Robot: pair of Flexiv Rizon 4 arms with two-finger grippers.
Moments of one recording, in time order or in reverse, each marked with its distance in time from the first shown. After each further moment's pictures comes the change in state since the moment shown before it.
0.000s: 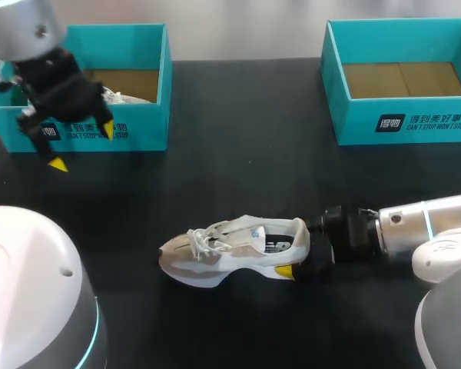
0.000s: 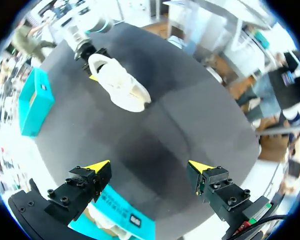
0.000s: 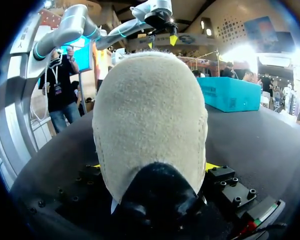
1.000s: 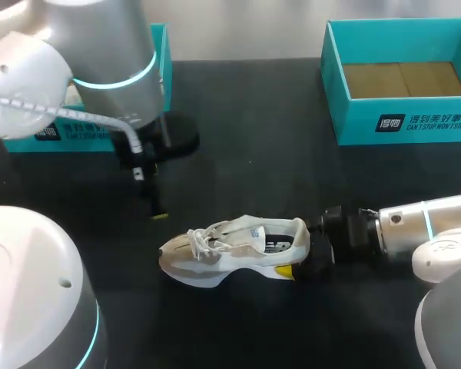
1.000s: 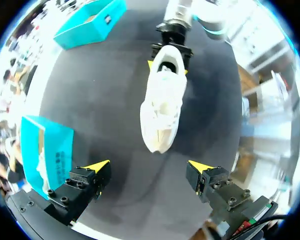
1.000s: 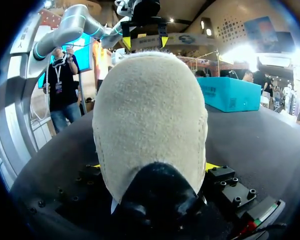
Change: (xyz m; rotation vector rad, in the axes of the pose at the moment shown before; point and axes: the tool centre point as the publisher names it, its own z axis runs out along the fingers) left arm -0.018 -0.116 0.054 -0.079 -0.079 -0.971; right arm 0.000 0.000 0.000 0.000 0.000 0.000
